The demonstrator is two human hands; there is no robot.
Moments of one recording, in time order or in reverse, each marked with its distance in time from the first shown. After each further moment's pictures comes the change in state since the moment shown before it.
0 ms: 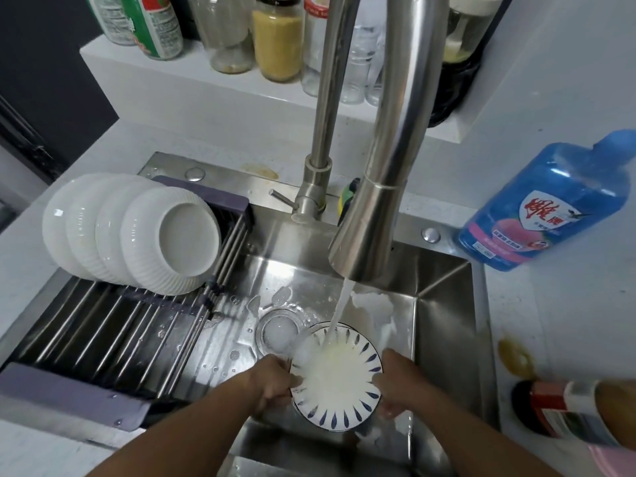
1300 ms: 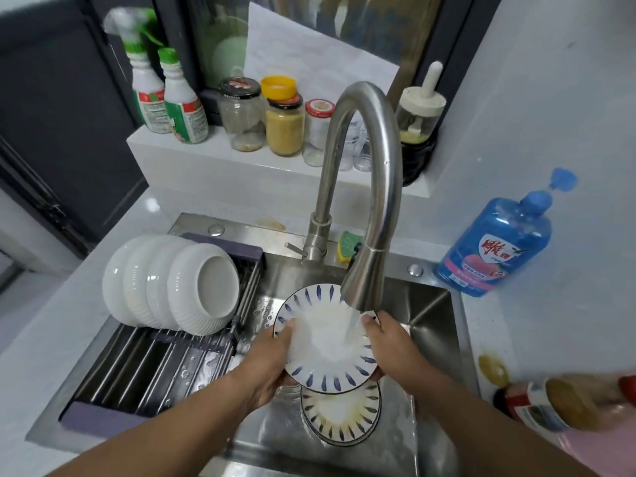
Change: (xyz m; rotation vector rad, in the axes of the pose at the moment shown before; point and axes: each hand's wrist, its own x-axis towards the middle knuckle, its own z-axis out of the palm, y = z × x) left_hand -0.119 0.084 -0.047 -0.507 0.012 0.322; right_hand -0.087 -0.099 -0.045 0.371 0.327 -0.362
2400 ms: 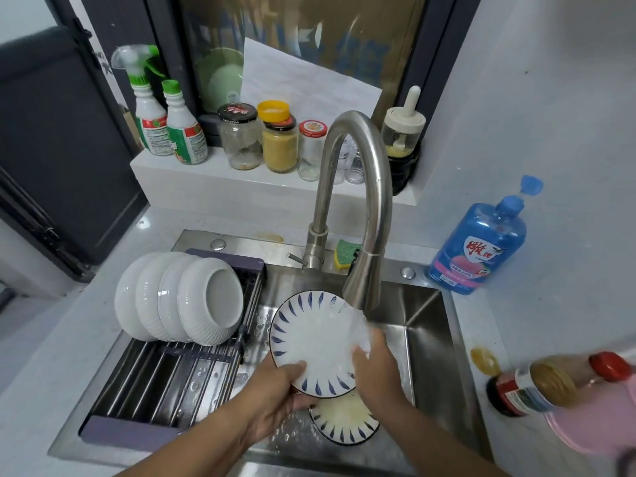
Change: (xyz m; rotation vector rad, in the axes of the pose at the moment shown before) left_hand -0.044 -0.010 -0.013 -0.178 -0.113 -0.072; right_hand -0.047 -0.004 0.049 0.042 0.253 0.034
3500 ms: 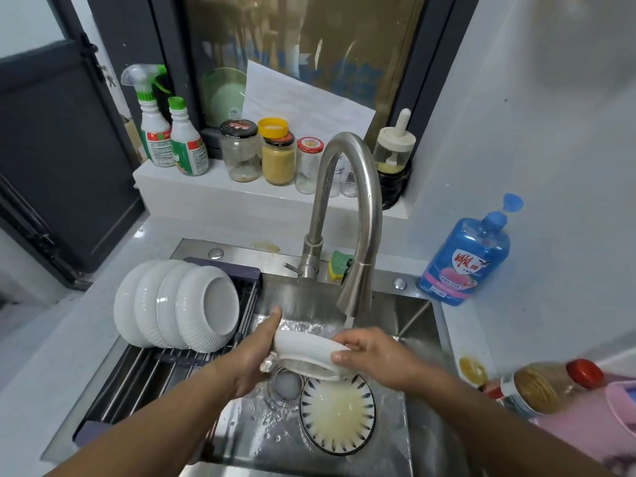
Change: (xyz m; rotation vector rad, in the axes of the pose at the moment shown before) left_hand 0.015 0.060 -0.002 0.461 -0.035 0.006; right_hand 0.010 -0.051 -0.074 -0.158 -0.644 -0.326
